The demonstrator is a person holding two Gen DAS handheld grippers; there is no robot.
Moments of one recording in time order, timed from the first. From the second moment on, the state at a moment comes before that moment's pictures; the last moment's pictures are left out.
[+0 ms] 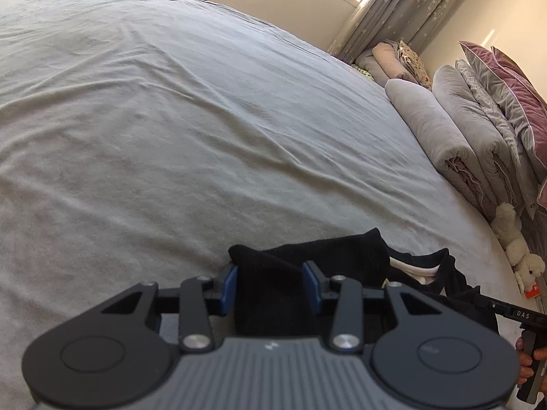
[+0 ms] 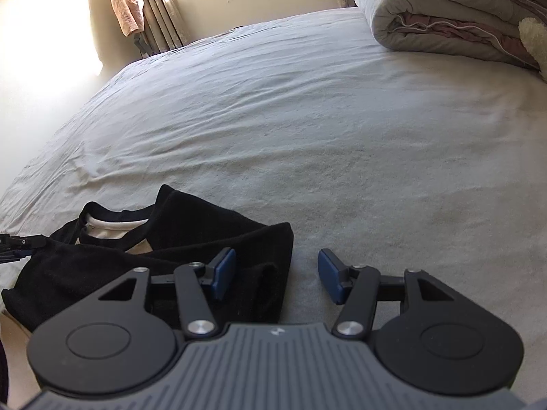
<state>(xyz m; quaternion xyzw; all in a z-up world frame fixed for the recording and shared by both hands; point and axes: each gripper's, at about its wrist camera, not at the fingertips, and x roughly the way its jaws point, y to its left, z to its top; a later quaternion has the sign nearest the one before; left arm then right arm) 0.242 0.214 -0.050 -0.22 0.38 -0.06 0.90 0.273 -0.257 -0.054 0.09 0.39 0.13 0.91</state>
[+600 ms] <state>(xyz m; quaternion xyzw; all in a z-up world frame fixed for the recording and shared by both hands) 0.209 0.211 -0.032 -0.25 0.28 -0.08 0.92 0.252 -0.247 -0.025 0.12 0.33 0.15 0.93</state>
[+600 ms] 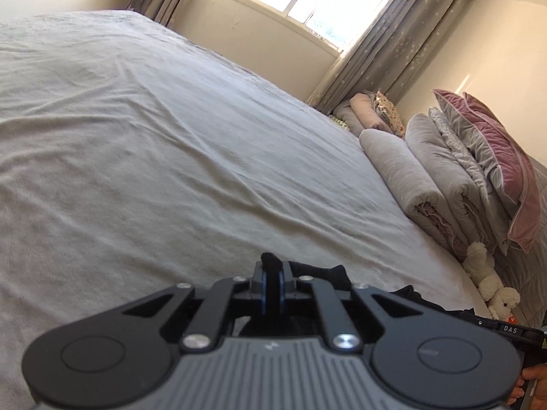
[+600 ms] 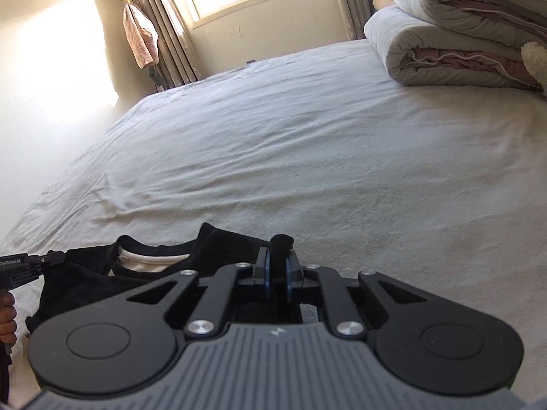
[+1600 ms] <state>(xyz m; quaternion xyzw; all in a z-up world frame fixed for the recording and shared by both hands) 0.031 0.202 -0.035 -0.14 0.31 -0.11 0.93 0.080 -0.257 -0.023 0.08 0.31 0.19 0.93</state>
